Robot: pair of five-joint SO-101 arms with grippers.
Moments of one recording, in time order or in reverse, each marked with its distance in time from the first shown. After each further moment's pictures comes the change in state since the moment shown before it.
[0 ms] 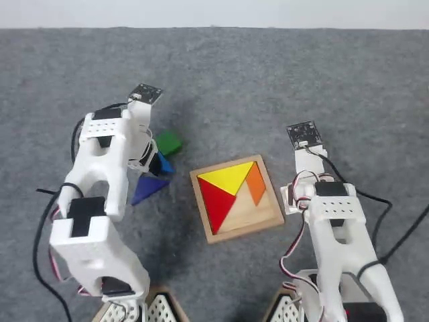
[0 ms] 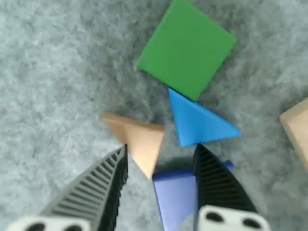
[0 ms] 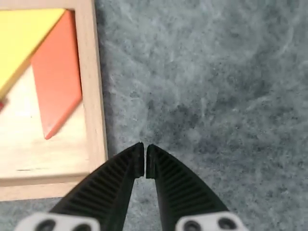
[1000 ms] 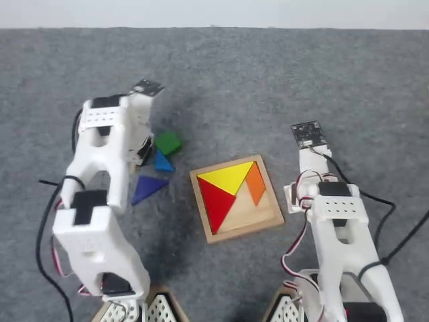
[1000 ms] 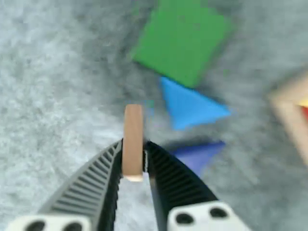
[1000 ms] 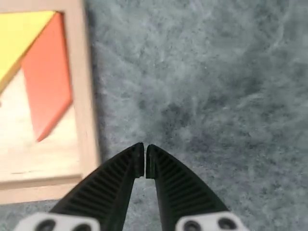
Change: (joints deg) left arm 1.6 1.9 -12.0 13.3 -1.8; right arm 2.5 0.0 0.0 -1.0 0.0
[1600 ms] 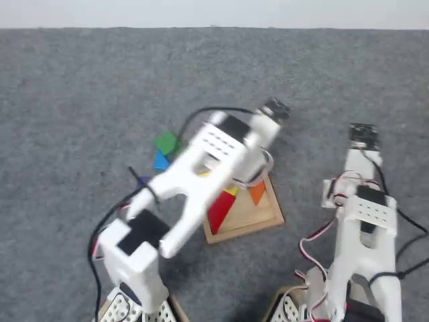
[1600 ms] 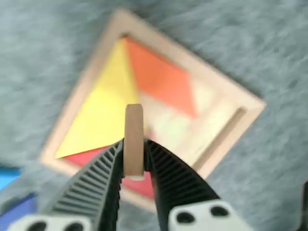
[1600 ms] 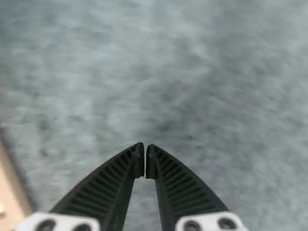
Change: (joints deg) left arm 42.5 -3.2 -1.9 1.6 24.2; right arm 19.8 0.0 0.0 -3.8 0.0
